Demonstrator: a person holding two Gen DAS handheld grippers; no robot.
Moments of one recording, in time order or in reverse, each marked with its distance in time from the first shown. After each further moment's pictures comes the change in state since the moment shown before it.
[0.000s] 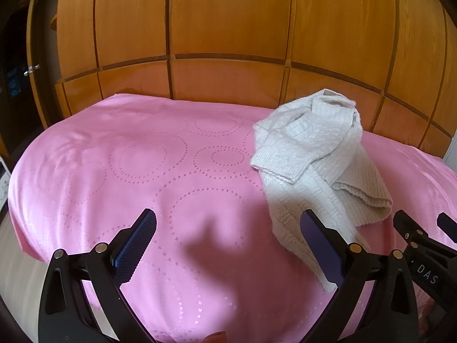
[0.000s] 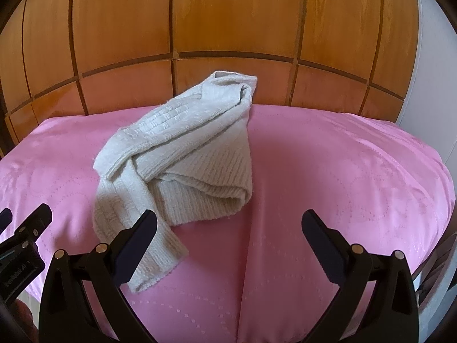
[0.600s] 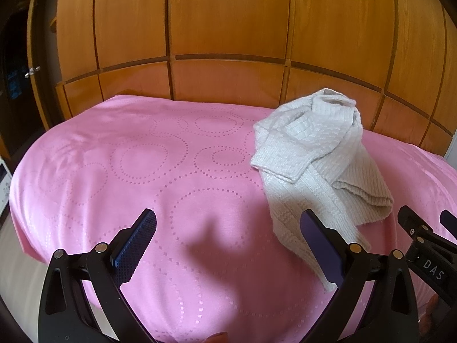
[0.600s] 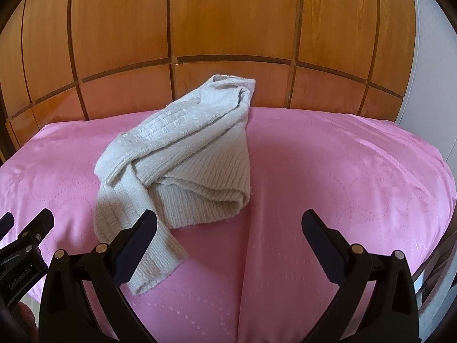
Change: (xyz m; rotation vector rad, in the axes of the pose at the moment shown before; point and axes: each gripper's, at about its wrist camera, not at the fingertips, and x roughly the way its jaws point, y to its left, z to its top) left arm 0.000 0.000 0.001 0.005 0.002 0.005; right arm -0.003 -0.003 0.003 0.014 -0.014 0.007
